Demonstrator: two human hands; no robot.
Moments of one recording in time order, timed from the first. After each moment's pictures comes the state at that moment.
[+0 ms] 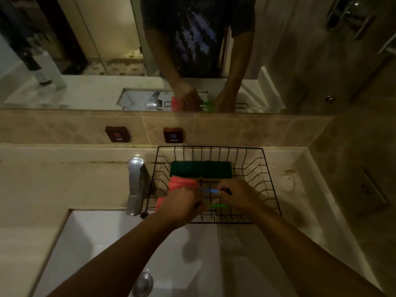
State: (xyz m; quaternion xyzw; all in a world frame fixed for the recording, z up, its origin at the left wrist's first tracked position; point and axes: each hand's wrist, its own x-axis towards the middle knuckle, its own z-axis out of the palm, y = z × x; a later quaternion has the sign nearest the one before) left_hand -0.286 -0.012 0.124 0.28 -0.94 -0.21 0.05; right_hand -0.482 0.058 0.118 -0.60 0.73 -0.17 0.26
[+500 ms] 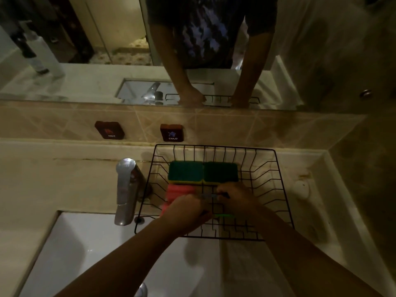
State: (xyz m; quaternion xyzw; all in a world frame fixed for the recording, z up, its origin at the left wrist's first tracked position) left_hand -0.312 -0.028 0.075 0.27 -0.94 -0.21 0.01; right_hand -0.501 0.019 0.070 -0.61 0.72 -0.11 0.31
